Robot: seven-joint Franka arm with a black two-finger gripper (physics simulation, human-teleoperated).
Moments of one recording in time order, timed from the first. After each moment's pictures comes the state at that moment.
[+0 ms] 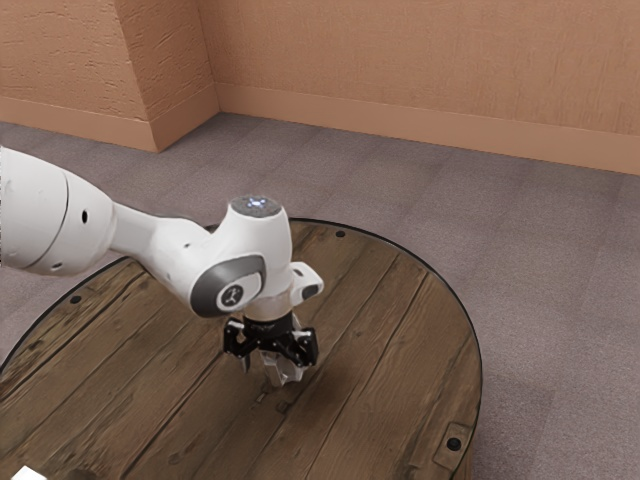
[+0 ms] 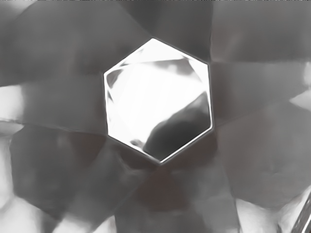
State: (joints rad) arm -0.38 0.18 0.11 -2.24 0.05 2.36 -0.61
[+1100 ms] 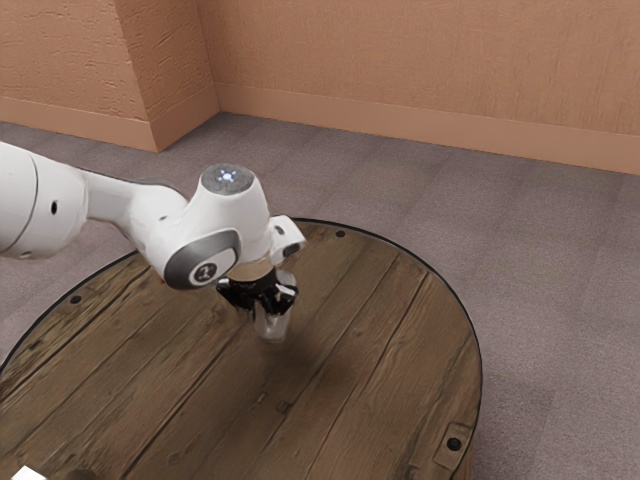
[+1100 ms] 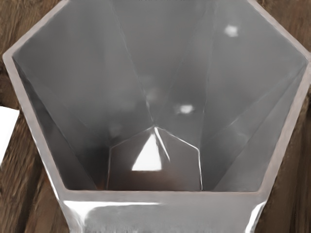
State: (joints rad) arm -0.37 0.13 0.21 -2.23 0.27 2.53 -0.63
